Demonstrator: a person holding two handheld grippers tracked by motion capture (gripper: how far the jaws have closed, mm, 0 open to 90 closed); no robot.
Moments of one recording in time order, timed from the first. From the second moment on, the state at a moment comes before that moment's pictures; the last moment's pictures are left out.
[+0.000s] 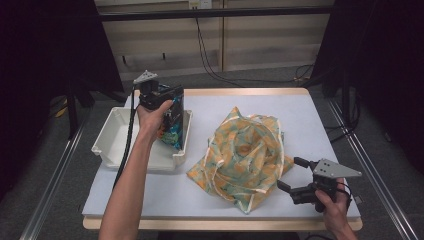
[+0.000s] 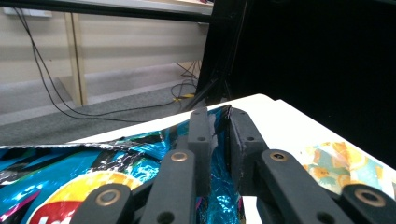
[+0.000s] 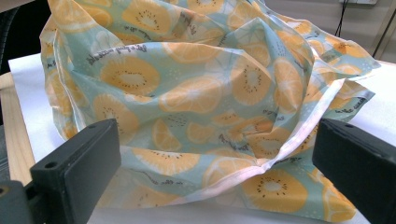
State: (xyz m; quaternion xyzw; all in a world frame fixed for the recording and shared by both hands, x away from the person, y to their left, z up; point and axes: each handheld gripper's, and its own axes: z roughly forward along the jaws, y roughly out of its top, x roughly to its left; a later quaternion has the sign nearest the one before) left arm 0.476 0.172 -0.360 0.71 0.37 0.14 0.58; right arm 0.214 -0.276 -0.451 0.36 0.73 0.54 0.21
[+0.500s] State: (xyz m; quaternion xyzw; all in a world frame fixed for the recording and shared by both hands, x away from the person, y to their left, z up) left arm 0.479 0.159 -0.369 0.74 0.36 0.14 0.56; right arm 0.214 -0.278 -0.452 0.36 0.73 0.54 0.21
